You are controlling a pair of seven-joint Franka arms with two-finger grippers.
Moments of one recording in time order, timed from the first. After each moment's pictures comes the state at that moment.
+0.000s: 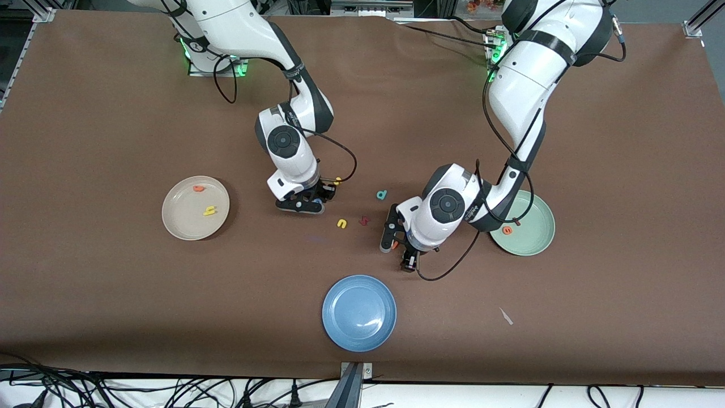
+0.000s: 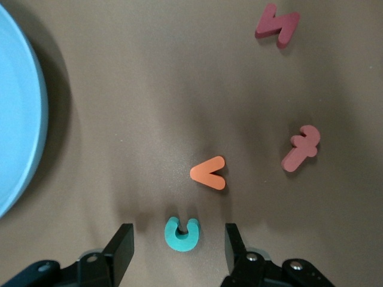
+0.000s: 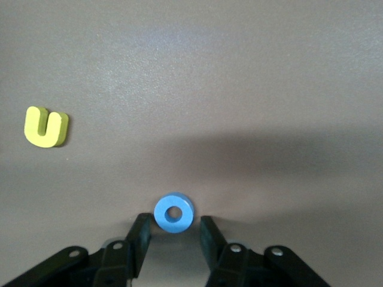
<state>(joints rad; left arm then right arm) -0.36 0.97 -0.20 -1.27 0.11 2.37 1.28 0.83 0.65 -0.20 -1.88 0.28 2.56 0.57</state>
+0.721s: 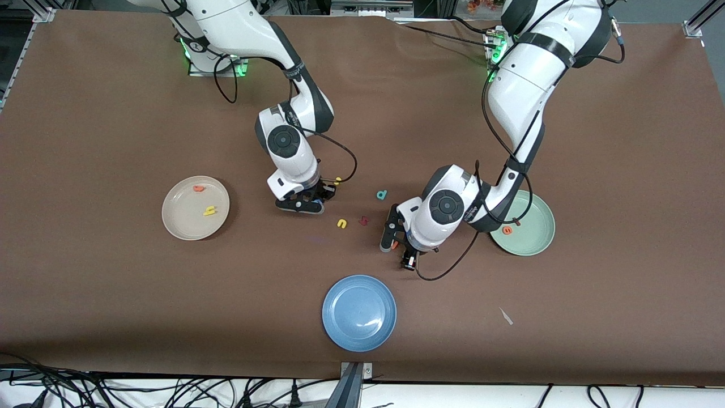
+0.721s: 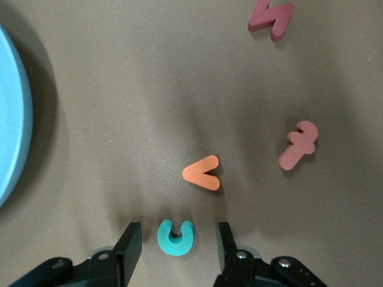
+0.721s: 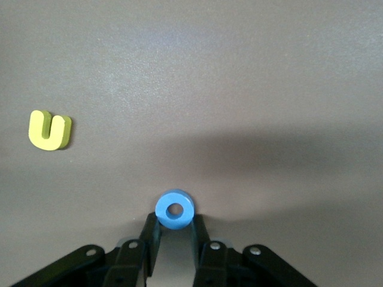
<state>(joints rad) -0.36 0.98 -0.20 -1.27 0.11 2.37 1.30 0.83 0.64 -0.20 -1.87 0.28 2.56 0.60</state>
